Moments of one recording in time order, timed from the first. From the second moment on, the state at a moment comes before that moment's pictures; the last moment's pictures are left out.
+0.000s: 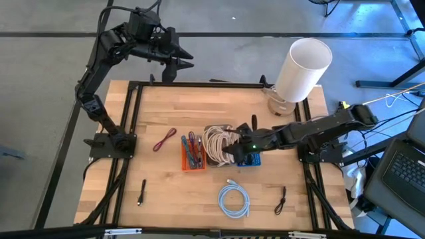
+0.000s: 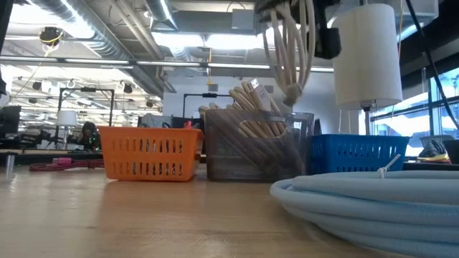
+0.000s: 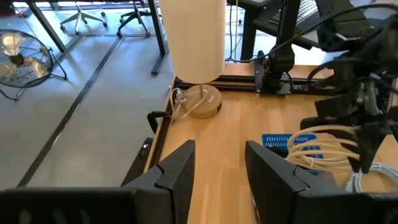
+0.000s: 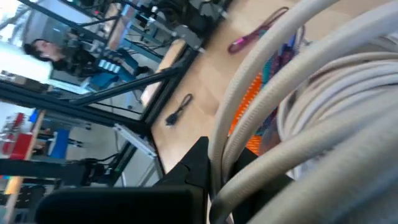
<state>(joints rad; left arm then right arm) 0.63 1.63 2.33 -1.24 0.38 0.30 0.26 1.39 0.96 -0.04 0.18 1.11</state>
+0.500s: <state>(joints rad) 0.63 1.63 2.33 -1.24 0.39 0.34 0.15 1.69 0.97 0.22 0.04 1.07</state>
